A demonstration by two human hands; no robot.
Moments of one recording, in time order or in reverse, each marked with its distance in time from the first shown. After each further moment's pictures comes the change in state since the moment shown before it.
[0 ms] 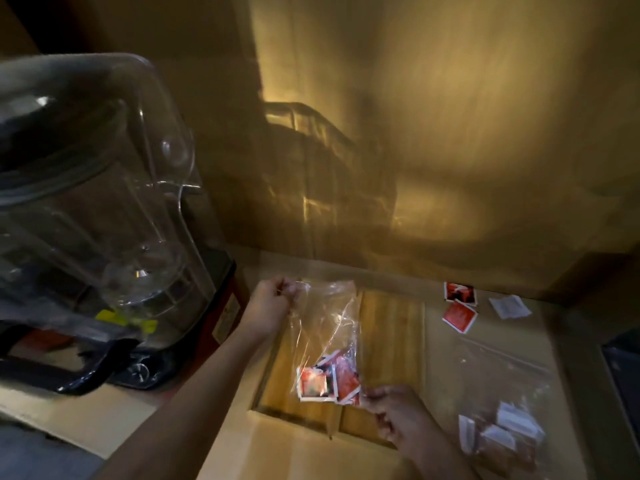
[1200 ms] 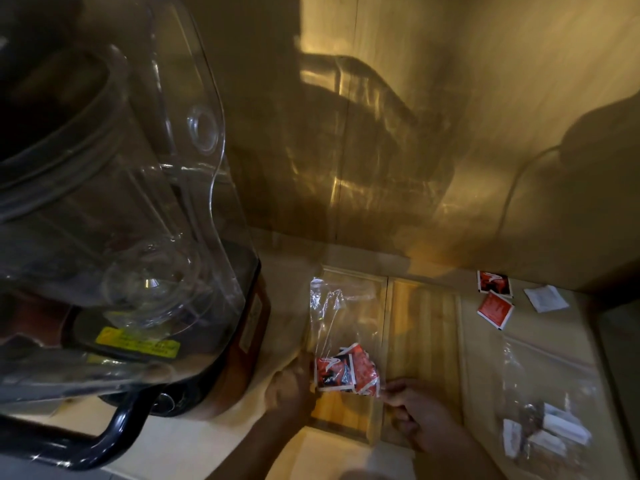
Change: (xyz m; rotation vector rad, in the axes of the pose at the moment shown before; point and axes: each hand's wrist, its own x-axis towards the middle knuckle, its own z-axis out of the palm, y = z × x) left_hand -0.026 -0.127 0.019 0.592 -0.315 -0.138; right_hand 0.022 -0.011 0.044 0.160 0.169 0.174
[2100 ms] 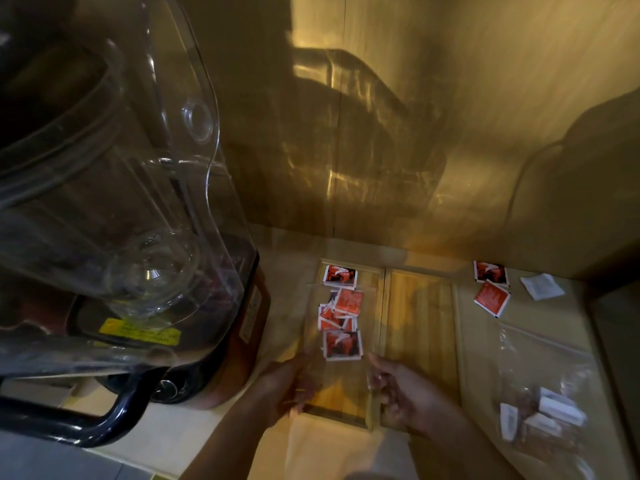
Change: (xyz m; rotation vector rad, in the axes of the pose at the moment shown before) left_hand -0.024 0.010 -0.040 -1.119 -0.343 -0.531; right_hand -0.013 -0.011 0.009 -0.154 -0.184 0.073
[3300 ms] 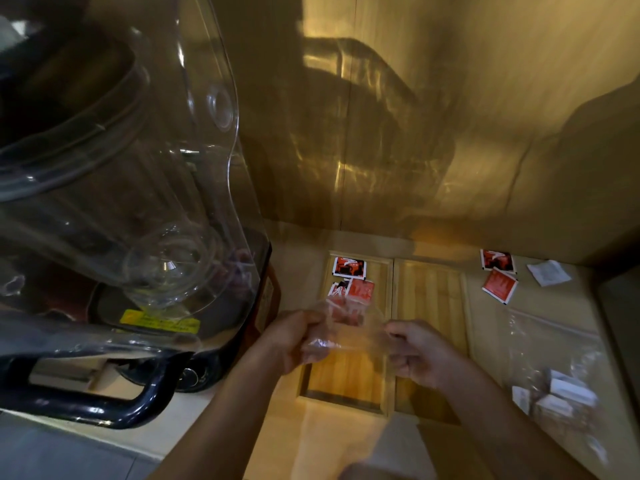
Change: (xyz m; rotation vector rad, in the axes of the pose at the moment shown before) left_hand -0.012 0.049 -0.003 0.004 -0.084 0.123; right_hand -0.031 -0.040 0.020 0.003 -0.009 -0.136
